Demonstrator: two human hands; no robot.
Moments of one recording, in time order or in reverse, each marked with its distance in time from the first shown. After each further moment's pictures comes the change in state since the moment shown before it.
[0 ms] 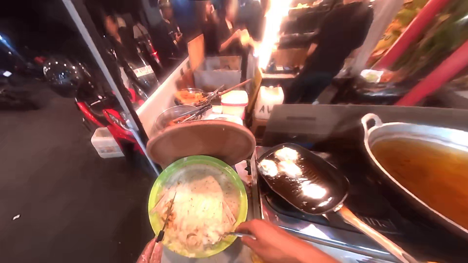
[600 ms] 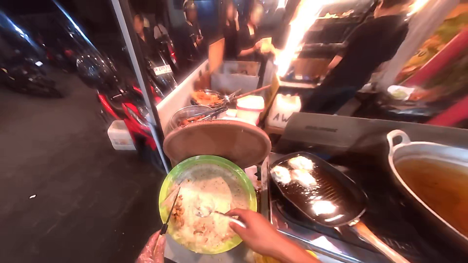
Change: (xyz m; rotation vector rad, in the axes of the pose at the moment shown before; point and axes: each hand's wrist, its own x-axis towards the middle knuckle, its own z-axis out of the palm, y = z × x) left_hand -0.013 0.002 -0.012 -0.066 0.078 -0.024; right_hand 0.034 -0.031 0.009 0.159 0.180 -0.015
